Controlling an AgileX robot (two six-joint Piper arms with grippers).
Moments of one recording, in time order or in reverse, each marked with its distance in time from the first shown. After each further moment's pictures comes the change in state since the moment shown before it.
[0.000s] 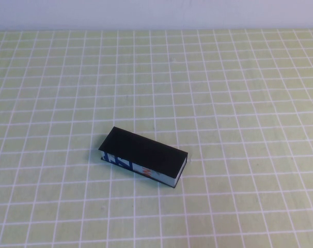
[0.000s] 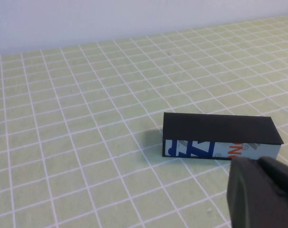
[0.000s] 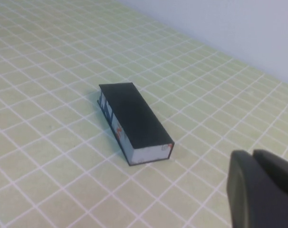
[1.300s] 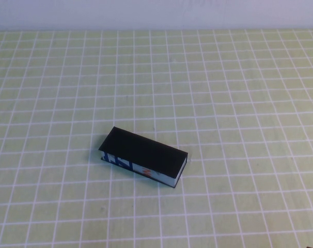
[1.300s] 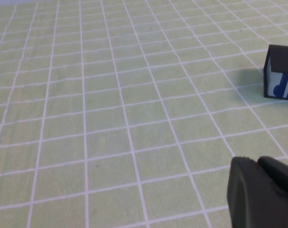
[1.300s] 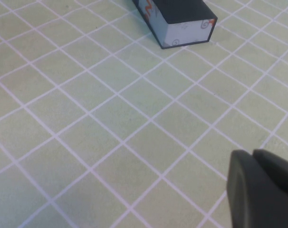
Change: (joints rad) right arm 0.000 -0.029 0.214 0.037 0.056 0.000; left arm 0.000 -0.057 0.401 0.340 -0.345 -0.264
